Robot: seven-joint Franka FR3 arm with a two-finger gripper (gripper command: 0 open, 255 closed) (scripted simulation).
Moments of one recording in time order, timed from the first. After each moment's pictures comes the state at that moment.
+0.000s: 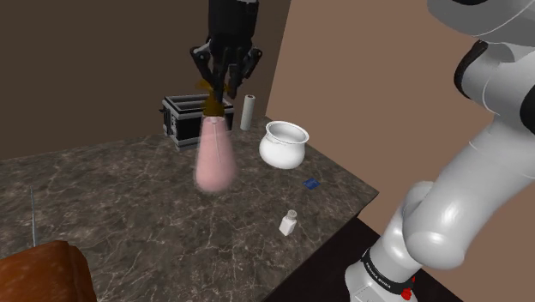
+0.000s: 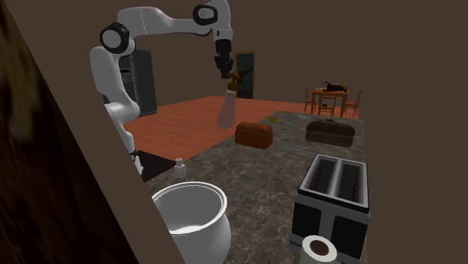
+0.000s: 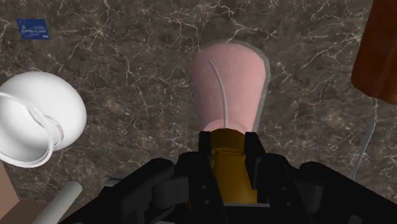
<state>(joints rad) 0.27 -0.08 0.48 -1.56 -0.13 1.52 0.73</state>
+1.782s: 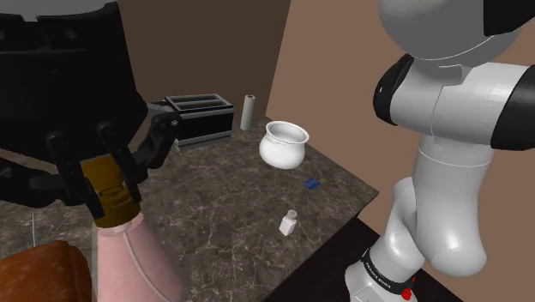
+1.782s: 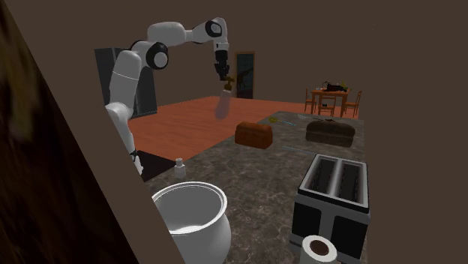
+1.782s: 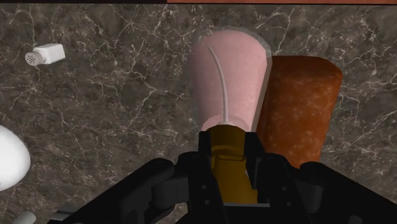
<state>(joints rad) 0.71 0.37 0.73 -1.12 -0.41 1.33 1.33</state>
